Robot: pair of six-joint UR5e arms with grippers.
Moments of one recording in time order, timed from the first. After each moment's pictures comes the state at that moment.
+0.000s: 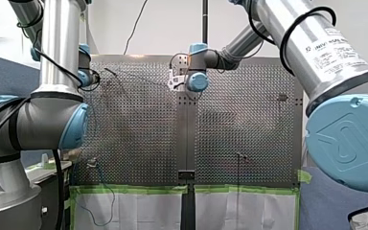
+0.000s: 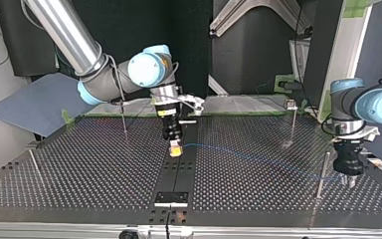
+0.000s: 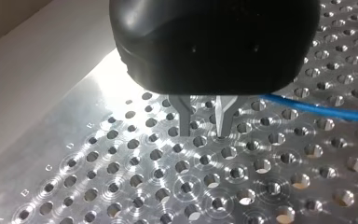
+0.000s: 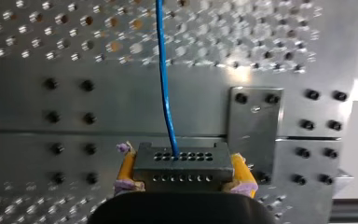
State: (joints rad) left arm 0.33 -1.75 -1.73 -2.59 -1.39 -2.21; right arm 2.33 -0.97 1.20 -0.35 1.74 1.49
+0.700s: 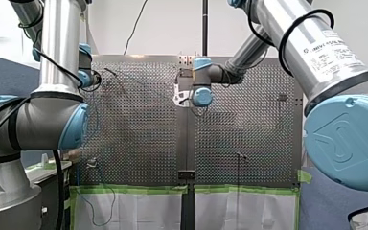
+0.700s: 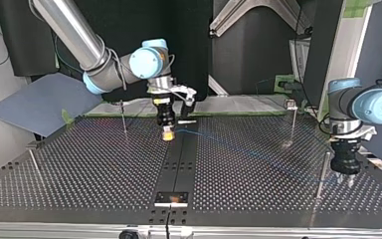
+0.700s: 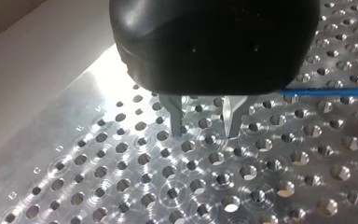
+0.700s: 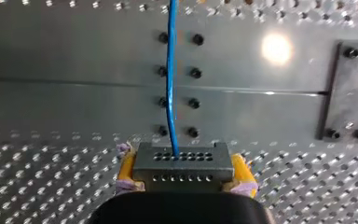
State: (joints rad) left arm 0.31 -1.75 -1.73 -2.60 -1.40 -2.21; right arm 2.31 -0.96 1.36 -0.44 1.78 1.53
